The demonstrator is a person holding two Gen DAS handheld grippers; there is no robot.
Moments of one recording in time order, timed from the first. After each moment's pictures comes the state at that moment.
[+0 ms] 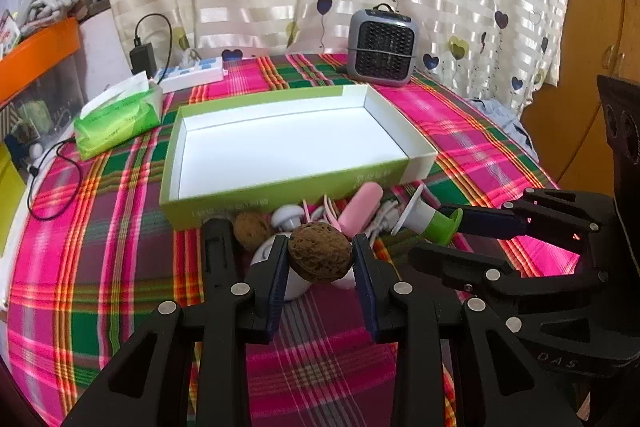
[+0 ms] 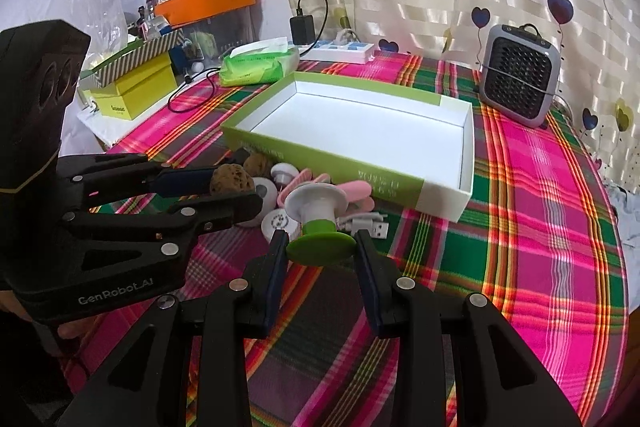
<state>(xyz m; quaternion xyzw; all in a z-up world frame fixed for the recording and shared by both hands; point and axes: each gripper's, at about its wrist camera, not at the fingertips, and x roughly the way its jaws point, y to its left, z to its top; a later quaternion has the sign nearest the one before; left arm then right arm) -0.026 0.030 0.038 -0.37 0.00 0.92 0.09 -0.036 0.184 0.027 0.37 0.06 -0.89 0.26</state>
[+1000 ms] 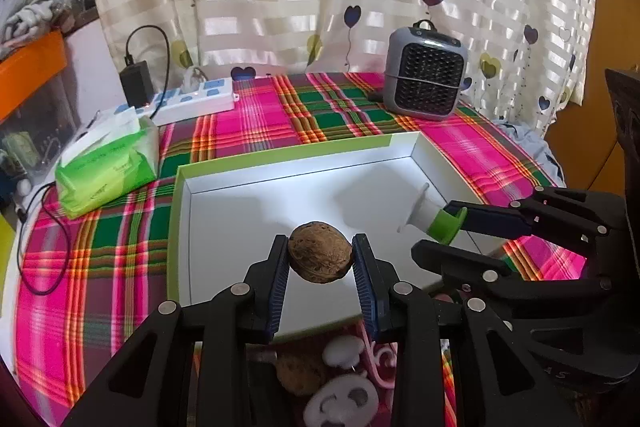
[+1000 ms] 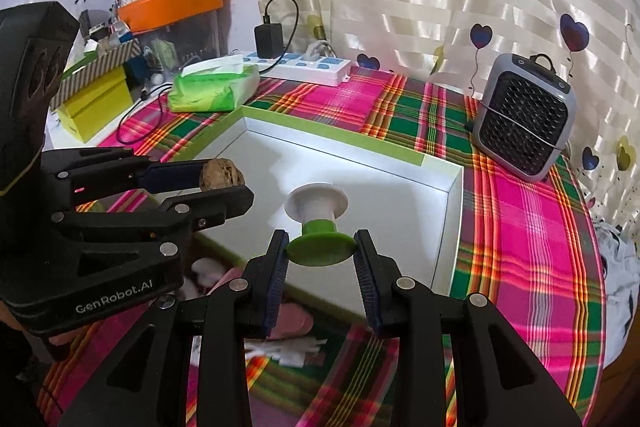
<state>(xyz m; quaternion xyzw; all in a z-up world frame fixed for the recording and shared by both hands) -0.122 0.013 0.043 -0.37 0.00 0.93 0.07 -0.134 0.169 0.034 0.37 0.09 -0.90 0.22</state>
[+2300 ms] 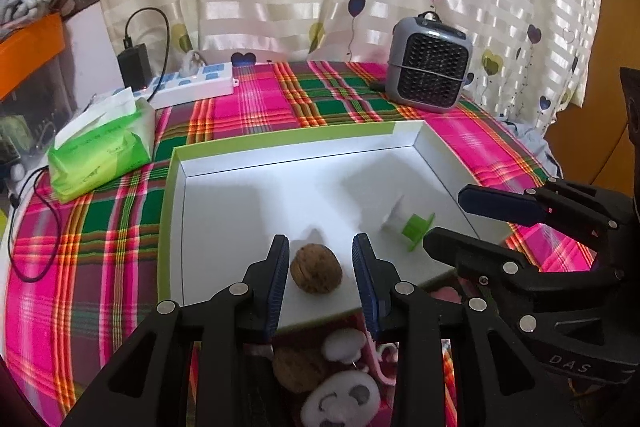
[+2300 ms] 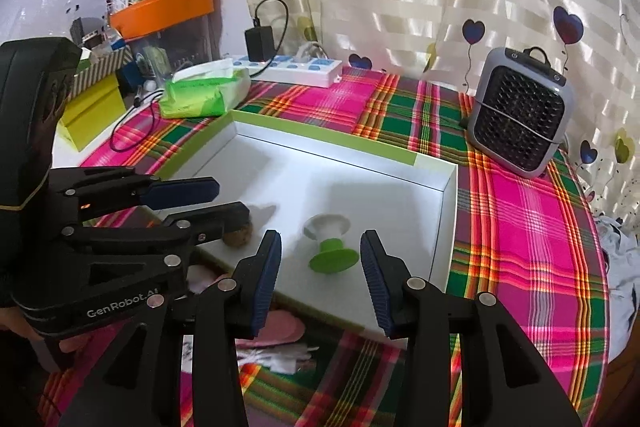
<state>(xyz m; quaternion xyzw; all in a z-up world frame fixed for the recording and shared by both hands) -0.119 0.011 0.036 -0.38 -0.02 0.92 0.08 -0.128 0.176 0.037 0.36 0.08 -0.90 0.22</state>
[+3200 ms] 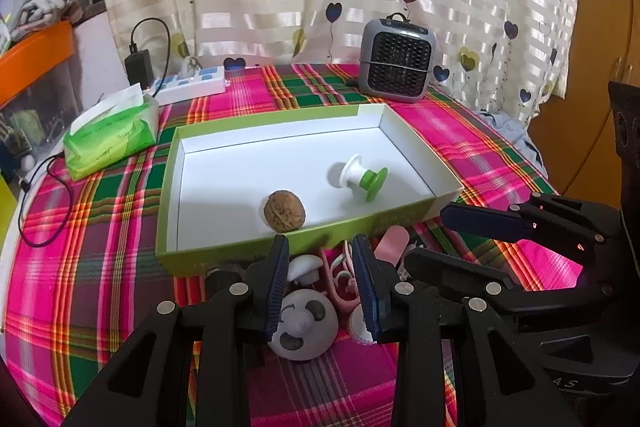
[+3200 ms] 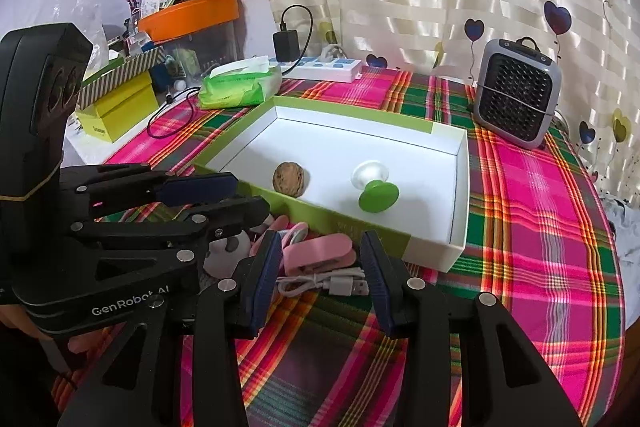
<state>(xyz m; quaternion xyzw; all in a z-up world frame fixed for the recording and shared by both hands) -0.061 0.024 0.038 -0.37 -0.01 0.93 0.09 -0.068 0.179 0.030 0.35 0.06 -0.90 0.24</state>
